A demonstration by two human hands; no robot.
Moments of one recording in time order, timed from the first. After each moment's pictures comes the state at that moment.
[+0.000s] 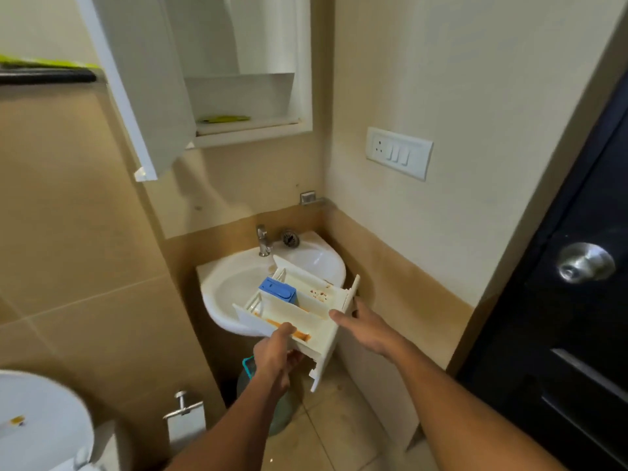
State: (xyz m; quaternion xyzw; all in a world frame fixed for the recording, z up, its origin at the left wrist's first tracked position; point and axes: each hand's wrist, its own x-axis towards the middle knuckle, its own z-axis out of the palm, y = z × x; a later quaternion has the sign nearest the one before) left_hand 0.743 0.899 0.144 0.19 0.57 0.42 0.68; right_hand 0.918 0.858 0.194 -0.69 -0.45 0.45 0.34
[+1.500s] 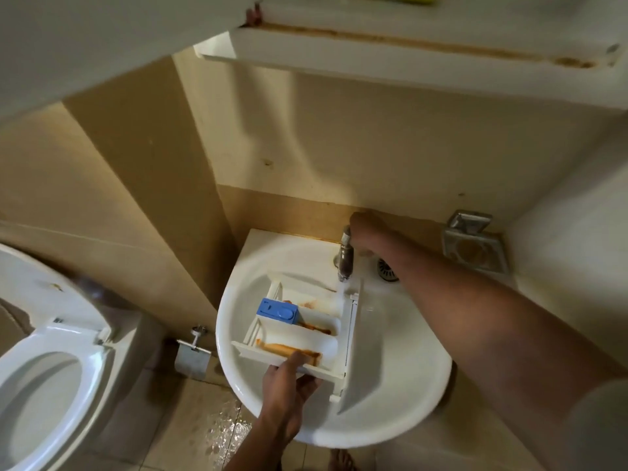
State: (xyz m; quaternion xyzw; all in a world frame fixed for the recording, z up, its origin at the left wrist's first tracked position) left_hand 0.806 1.165 0.034 -0.11 0.58 0.58 0.56; right_hand 0.857 1.439 0.137 -0.53 -0.83 0.14 -0.10
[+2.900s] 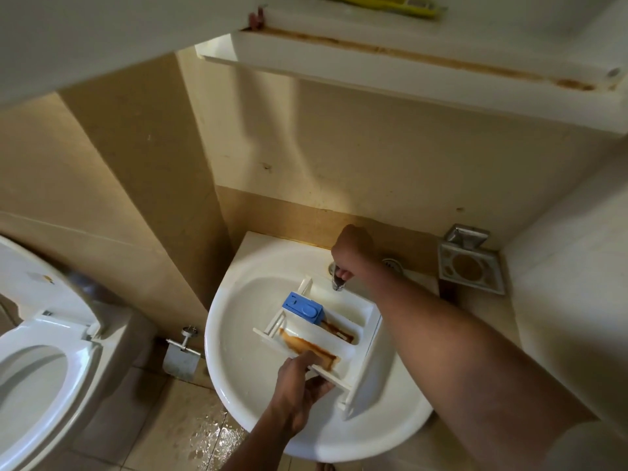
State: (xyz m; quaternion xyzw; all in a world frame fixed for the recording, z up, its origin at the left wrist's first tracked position) left_hand 0.827 1.194 0.016 -0.06 0.55 0.53 0.64; right_hand 0.840 1.417 0.125 -0.64 -0.71 0.29 -0.01
